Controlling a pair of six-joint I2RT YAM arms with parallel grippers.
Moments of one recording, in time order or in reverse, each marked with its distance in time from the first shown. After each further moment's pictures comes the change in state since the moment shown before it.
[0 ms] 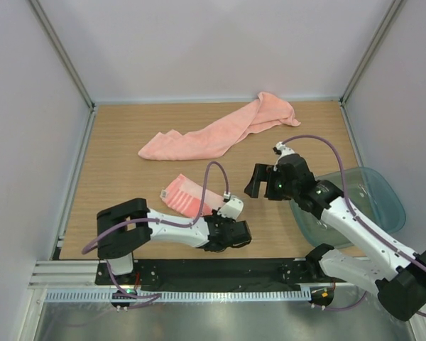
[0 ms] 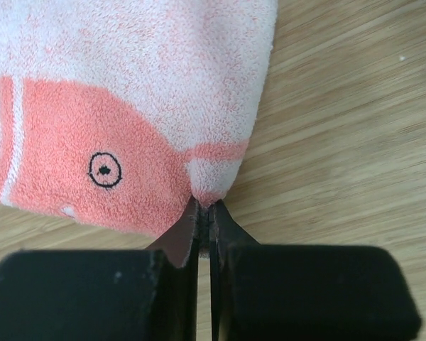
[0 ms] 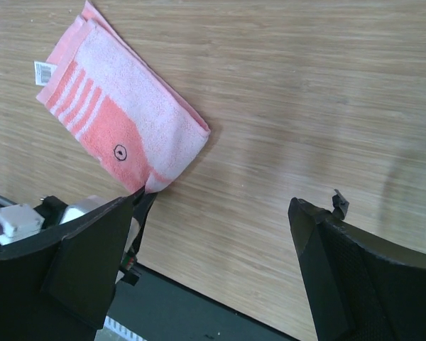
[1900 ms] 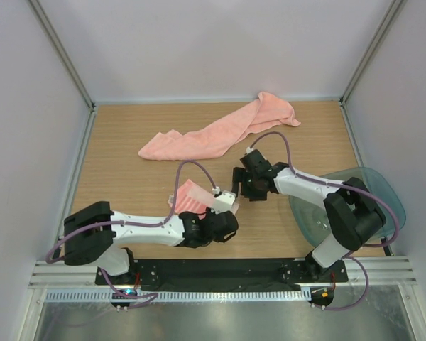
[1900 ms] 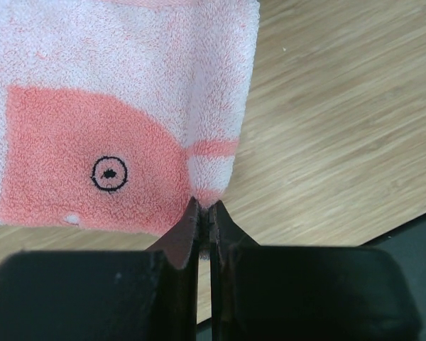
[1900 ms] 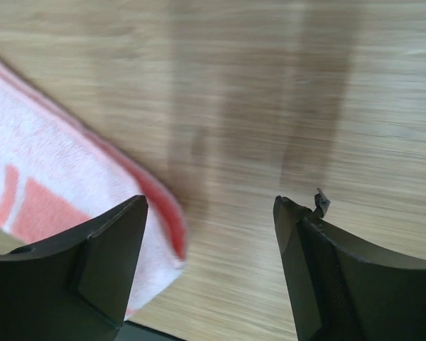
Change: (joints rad) left arm 0.045 -0.284 -0.178 0.185 0.272 0.000; right arm 0.064 0.622 0.121 0.152 -0.006 0.106
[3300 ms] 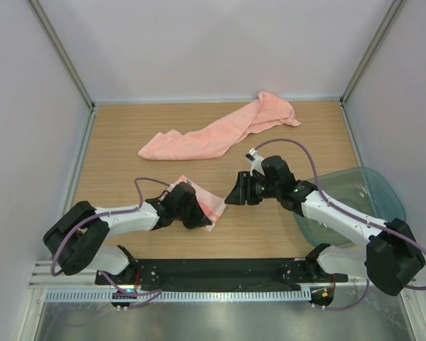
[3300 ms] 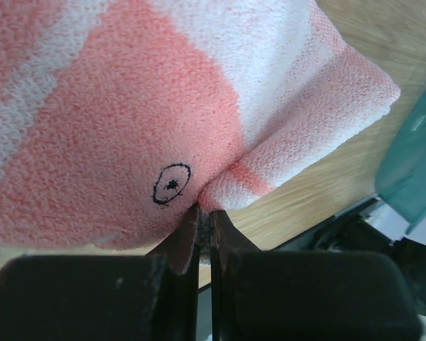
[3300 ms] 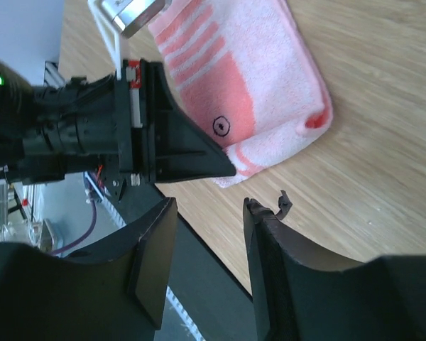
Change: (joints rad) left arm 0.492 -0.115 -0.280 0.237 0.603 -0.421; right arm -0.009 -0.404 -0.214 0.235 -0.393 -0.063
